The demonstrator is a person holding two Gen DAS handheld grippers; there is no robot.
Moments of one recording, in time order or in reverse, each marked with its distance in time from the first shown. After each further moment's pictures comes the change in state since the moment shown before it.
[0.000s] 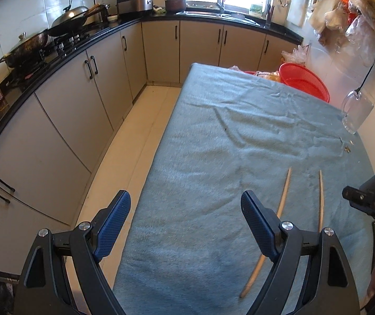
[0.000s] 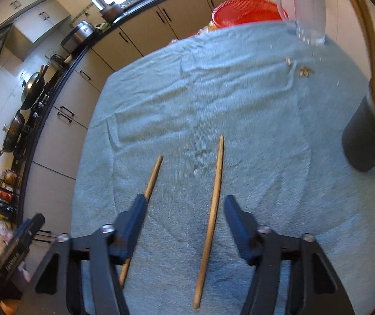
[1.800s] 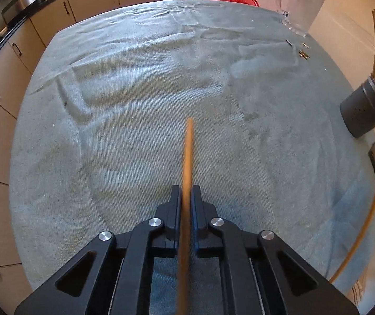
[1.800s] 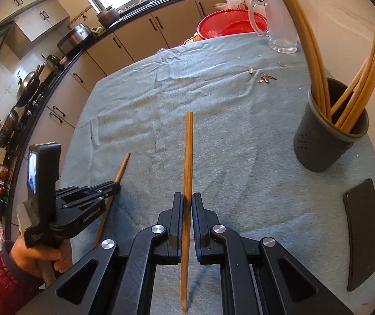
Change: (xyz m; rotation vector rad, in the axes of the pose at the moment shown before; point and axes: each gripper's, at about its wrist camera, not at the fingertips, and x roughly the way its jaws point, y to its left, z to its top) left arm 0.126 -0.166 -0.006 0.402 0.297 -0.242; right arm -0.049 -0.043 -0.014 -0.056 -0.063 -0.071
